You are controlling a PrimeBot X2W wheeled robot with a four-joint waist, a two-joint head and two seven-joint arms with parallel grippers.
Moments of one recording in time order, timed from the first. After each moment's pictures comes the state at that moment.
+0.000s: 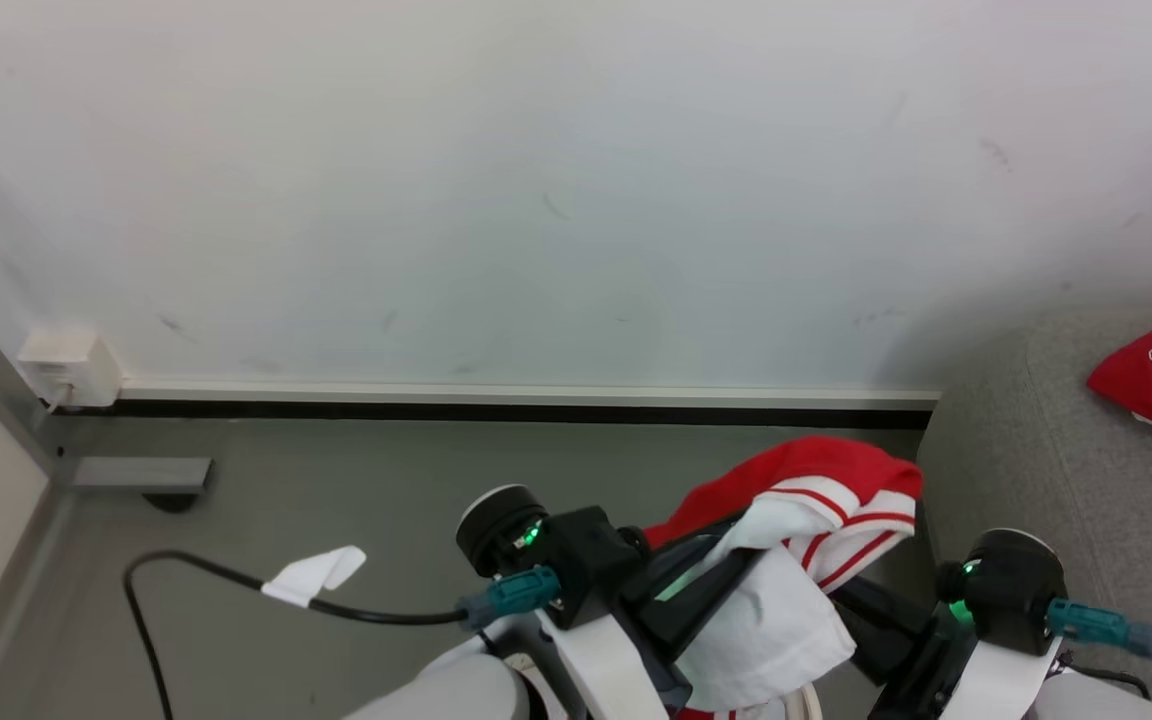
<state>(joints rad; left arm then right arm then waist) -0.60 0.31 -1.01 -0.02 -0.59 0.02 -0.09 -0.57 -0.62 1.12 0.03 0.88 0.13 -0.26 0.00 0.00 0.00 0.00</state>
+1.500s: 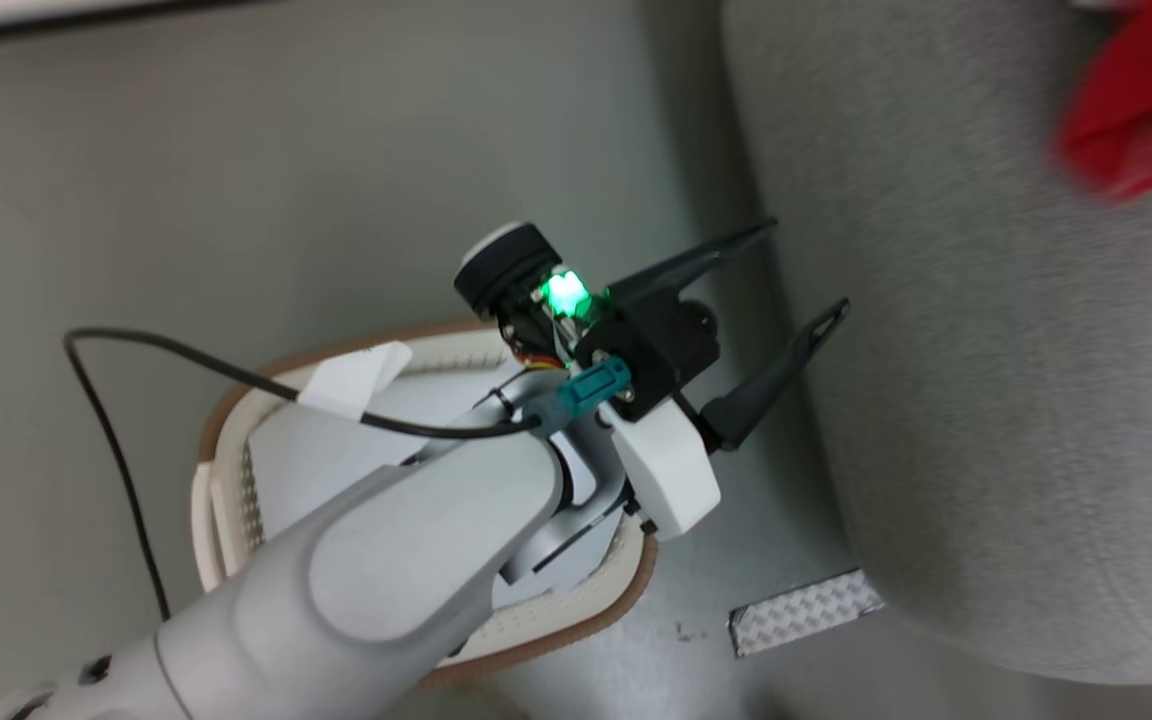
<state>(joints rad) -0.98 0.25 -1.01 0.17 -0.43 0.02 -0.06 -0.90 -0.59 0.07 0.30 0.76 0.13 -0.25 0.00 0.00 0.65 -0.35</state>
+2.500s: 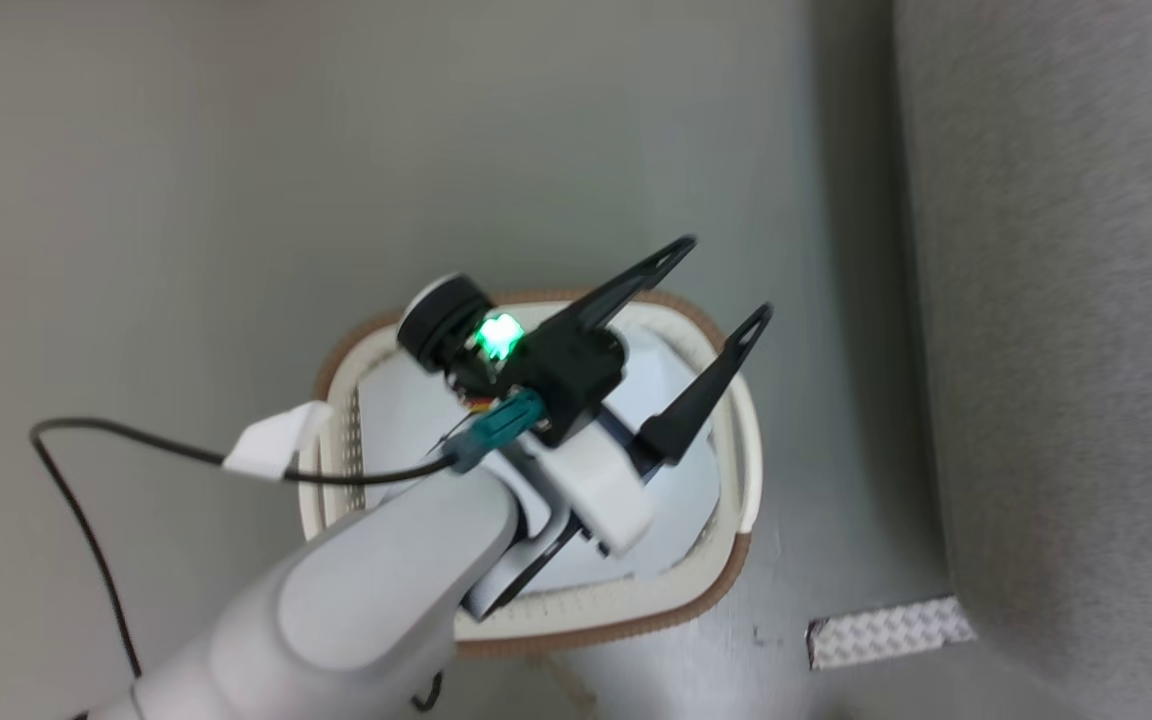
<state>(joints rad) -0.89 0.28 -0.97 0.19 -0.47 0.08 -0.18 -1.04 -0.48 -0.30 0.94 0.13 0.13 -0.26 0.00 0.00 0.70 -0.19</state>
